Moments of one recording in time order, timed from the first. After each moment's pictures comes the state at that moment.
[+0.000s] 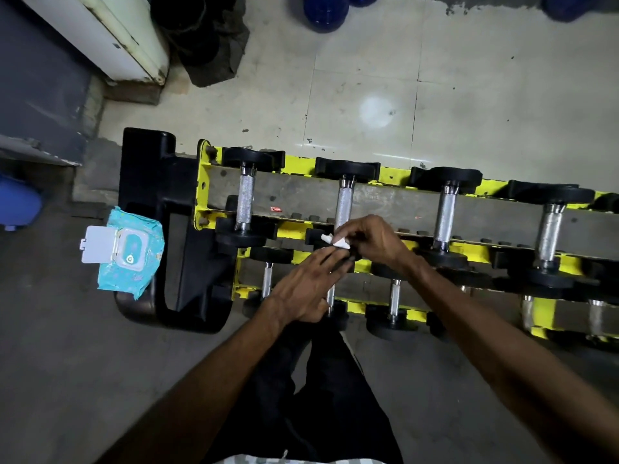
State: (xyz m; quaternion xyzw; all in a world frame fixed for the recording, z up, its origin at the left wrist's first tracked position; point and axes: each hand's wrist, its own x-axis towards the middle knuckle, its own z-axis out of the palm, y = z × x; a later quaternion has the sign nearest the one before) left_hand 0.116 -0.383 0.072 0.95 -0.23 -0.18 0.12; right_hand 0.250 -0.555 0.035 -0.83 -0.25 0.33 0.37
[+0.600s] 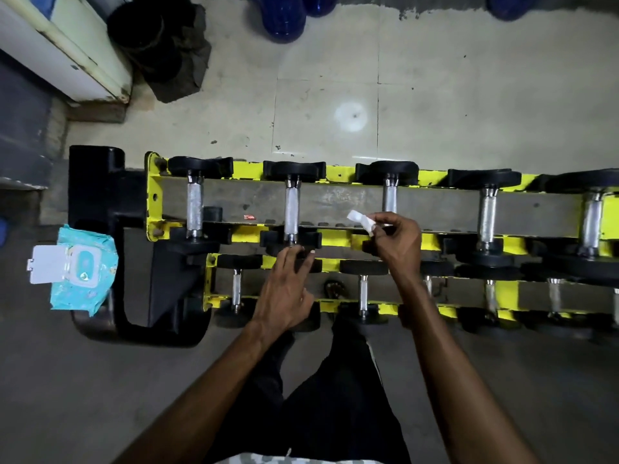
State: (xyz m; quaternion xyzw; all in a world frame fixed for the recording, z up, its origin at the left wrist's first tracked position) left_hand 0.107 -0.459 0.067 0.96 -0.03 -0.18 0.22; right_hand 0.232 -0.671 0.049 -0.85 0.12 0.10 0.50
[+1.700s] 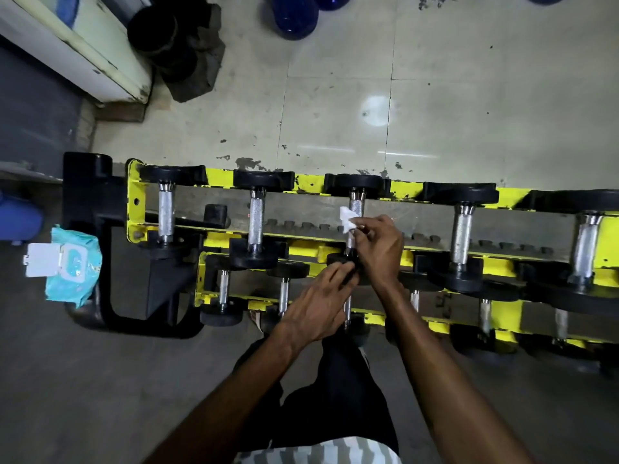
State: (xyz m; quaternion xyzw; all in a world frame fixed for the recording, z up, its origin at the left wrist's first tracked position) left_hand 0.158 -0.599 0.058 0.95 -0.18 -0.22 0.15; right_hand 0.270 -0.725 0.033 -0.87 0.04 0.06 0.50
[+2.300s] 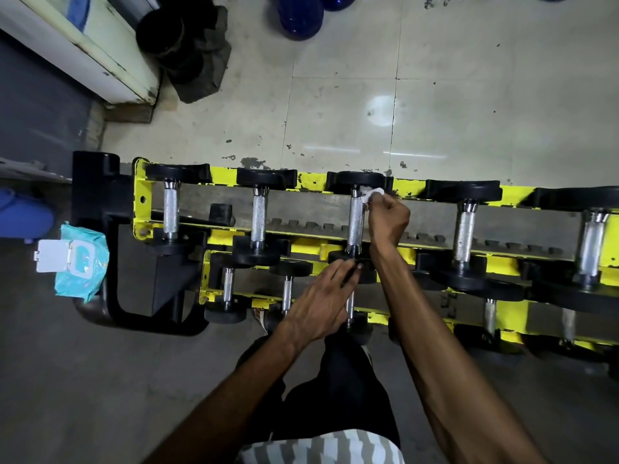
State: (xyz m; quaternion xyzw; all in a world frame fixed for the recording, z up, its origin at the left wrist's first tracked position) left_hand 0.154 -0.604 0.064 0.95 -0.16 -0.22 0.14; right_hand 0.321 -0.698 0.032 -0.72 0.30 0.08 0.62
